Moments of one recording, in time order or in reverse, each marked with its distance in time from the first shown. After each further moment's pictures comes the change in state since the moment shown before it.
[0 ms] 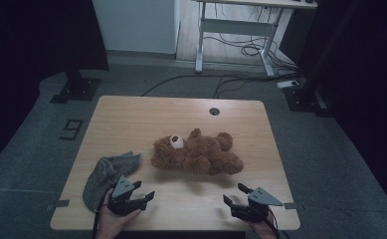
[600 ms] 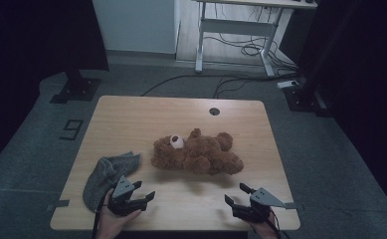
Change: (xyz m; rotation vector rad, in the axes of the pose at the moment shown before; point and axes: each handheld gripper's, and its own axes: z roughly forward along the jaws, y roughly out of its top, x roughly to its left) left arm -0.003 0.002 -0.001 -0.003 0.001 0.007; right arm -0.001 0.001 -0.005 -0.020 -0.004 0.003
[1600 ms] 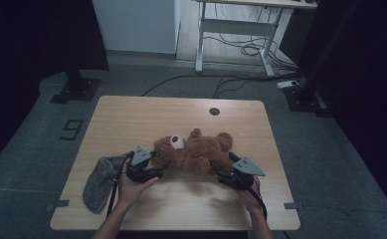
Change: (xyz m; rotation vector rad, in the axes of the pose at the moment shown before) left arm 0.014 0.081 0.044 -0.116 0.021 0.030; right arm -0.010 0.066 0.074 -0.082 -0.104 -0.104
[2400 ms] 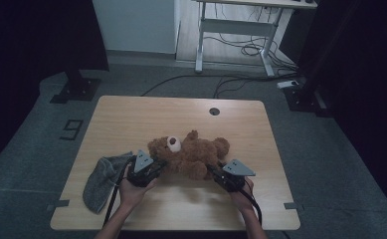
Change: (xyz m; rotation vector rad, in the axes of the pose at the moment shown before) left arm -0.016 0.001 0.002 -0.024 0.066 0.091; right arm 0.022 0.001 0.012 0.033 0.106 -0.040
